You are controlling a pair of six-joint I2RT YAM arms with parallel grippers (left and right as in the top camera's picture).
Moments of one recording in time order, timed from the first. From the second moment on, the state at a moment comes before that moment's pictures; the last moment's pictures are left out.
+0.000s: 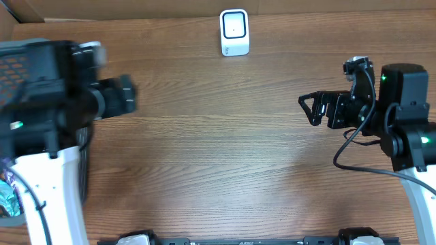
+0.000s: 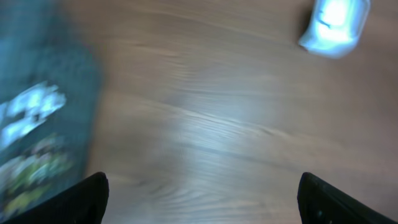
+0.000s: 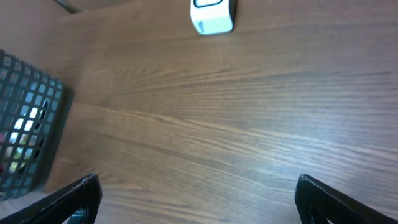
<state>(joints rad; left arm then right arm) 0.19 1.36 1.83 -1.42 0.07 -0.16 0.07 1.17 1.27 -0.92 -0.46 0.15</state>
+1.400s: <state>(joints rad) 0.87 1.93 1.85 -1.45 -0.19 -0.45 0.07 1.19 1.27 -1.01 -0.43 0.15</state>
